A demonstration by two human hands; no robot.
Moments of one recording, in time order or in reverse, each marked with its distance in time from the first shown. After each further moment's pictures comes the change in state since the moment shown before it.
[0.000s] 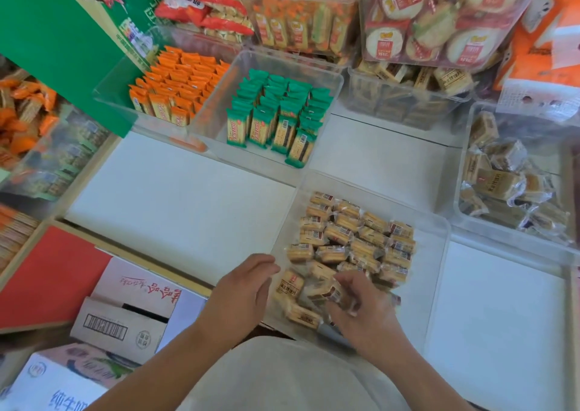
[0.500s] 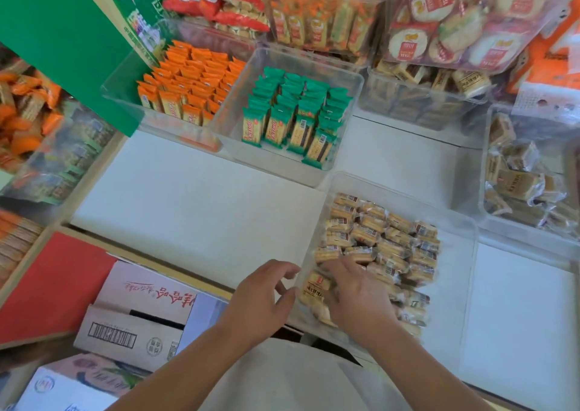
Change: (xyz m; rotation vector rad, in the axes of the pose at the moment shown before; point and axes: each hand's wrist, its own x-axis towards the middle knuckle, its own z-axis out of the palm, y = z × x) left_hand -0.007 -0.037 -0.017 -0.284 -0.189 -0.240; right_hand 0.043 -0.029 0.073 -0.629 0.007 -0.180
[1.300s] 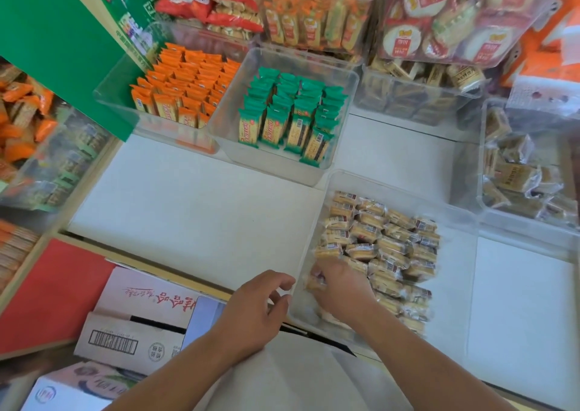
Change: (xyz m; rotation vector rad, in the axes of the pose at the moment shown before) left_hand -0.012 -0.007 -0.014 -0.033 -0.083 -0.013; right_hand 0.036 -0.004 0.024 0.035 -0.165 0.121
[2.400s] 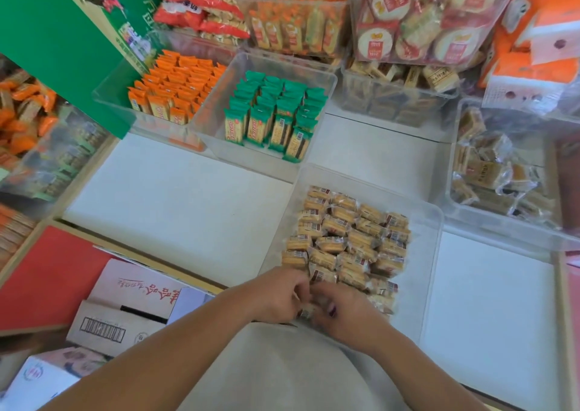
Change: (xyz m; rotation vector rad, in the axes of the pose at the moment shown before) left_hand 0.049 0.078 0.058 0.252 -0.462 -0.142; right_hand -0.069 0.083 -0.010 0.252 -0.086 -0.242
